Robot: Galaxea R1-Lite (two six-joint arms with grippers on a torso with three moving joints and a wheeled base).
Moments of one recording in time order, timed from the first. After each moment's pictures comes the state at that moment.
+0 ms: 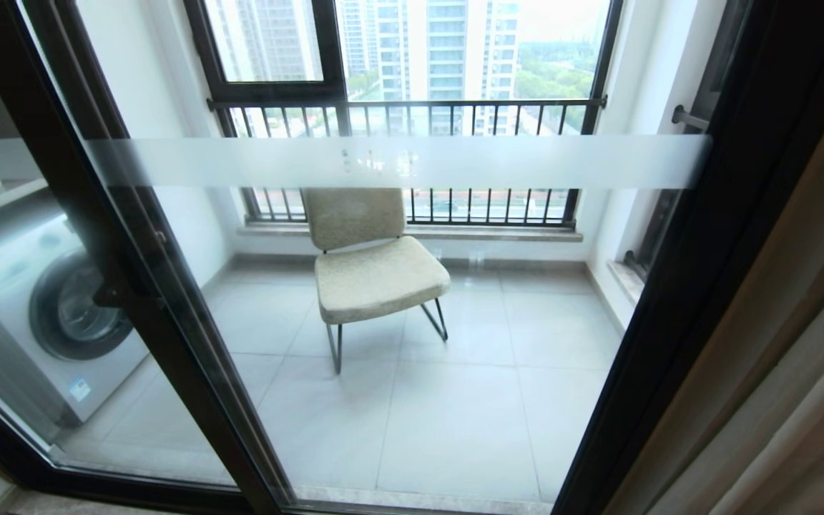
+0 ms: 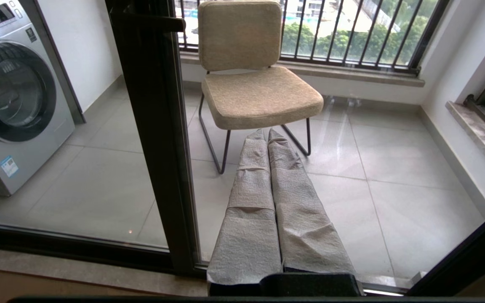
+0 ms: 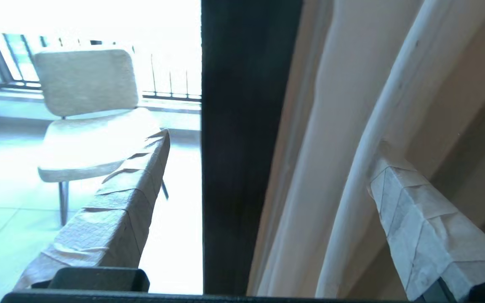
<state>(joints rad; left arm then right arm) 0.01 0.00 0.00 -0.01 0.04 -0.07 -0.31 0.80 -0.38 -0.55 0.23 -0.06</state>
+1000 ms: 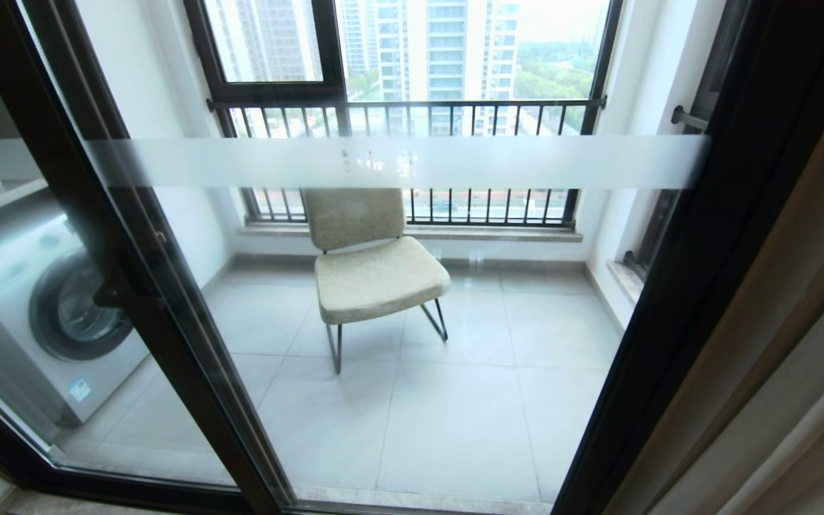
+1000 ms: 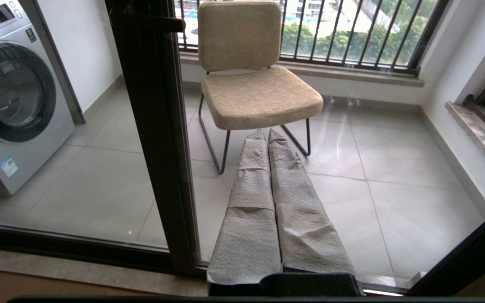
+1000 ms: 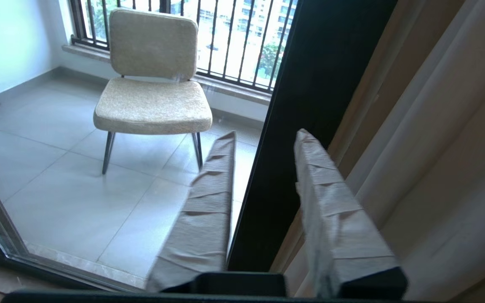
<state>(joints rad) 0.00 0.00 0.00 -0.01 0.04 -0.07 -0.01 0.50 -0.03 -0.55 0.14 -0.17</state>
